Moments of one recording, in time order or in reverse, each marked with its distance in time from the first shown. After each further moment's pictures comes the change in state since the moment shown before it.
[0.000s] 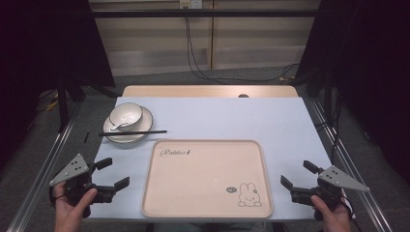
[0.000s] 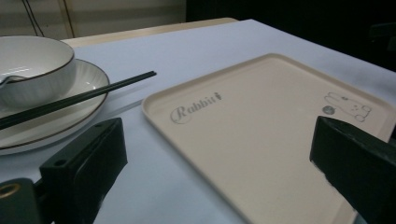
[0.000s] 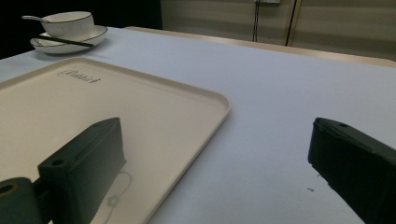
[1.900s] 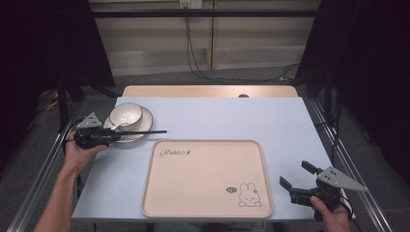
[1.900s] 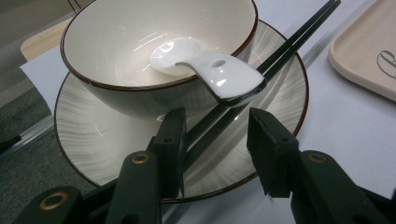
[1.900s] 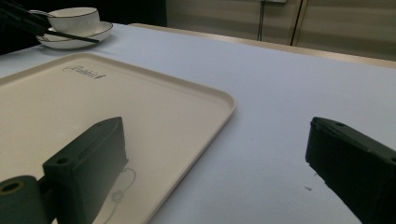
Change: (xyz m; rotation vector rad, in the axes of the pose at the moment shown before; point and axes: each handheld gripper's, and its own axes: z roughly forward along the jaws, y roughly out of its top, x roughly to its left) left arm 0.167 0.014 0.085 0.278 0.086 0.205; right arm 0.002 0.000 0.000 0.008 0.019 -0.021
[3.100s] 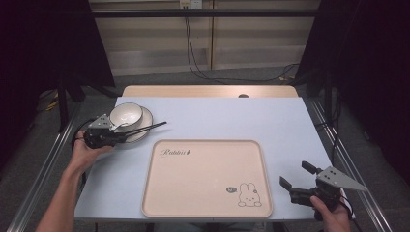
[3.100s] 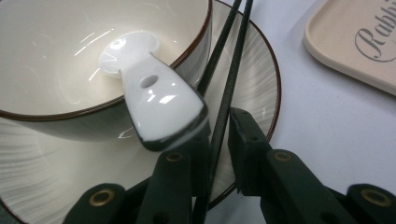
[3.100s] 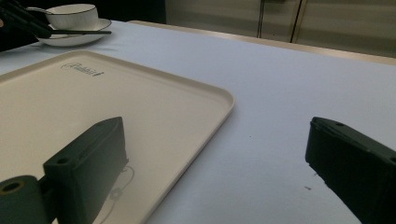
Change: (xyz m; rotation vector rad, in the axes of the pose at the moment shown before) left arm -0.010 0.011 0.019 0.078 -0.096 0.071; right arm -0.001 -0.001 0.001 0.011 -0.007 0.001
